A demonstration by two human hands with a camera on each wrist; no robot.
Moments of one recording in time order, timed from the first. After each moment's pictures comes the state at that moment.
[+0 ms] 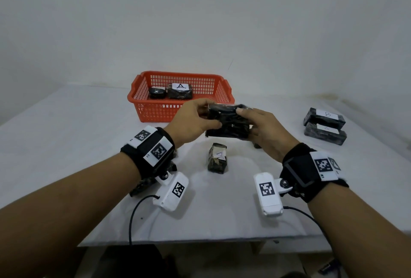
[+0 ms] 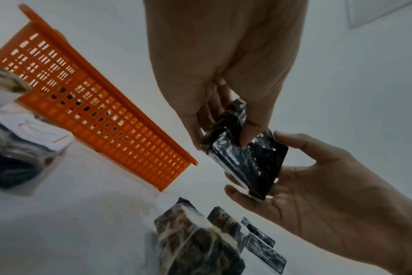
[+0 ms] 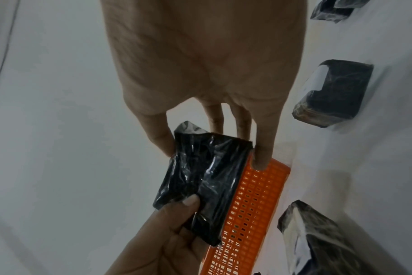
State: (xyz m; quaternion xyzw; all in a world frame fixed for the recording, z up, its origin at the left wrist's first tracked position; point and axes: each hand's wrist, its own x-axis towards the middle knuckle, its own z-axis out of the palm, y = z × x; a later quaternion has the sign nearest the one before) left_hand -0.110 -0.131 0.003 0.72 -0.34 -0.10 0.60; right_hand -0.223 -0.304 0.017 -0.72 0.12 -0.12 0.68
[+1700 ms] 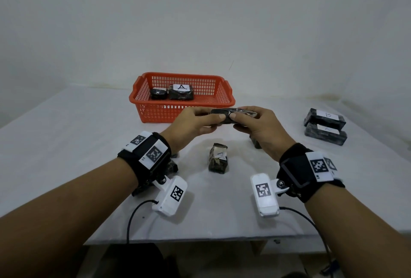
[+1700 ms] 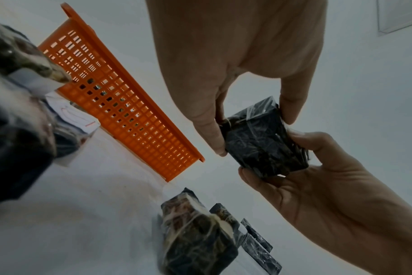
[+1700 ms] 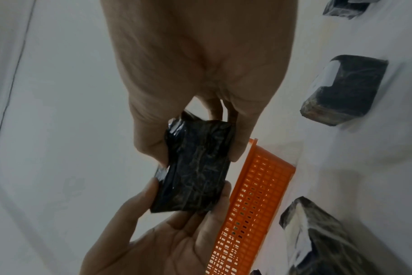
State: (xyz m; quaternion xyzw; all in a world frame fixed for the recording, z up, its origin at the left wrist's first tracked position) left_hand -0.115 -0.124 -0.003 0.63 -0.33 -0.22 0.67; right_hand -0.212 -0.306 0.007 -0.74 0.09 -0.19 0.64
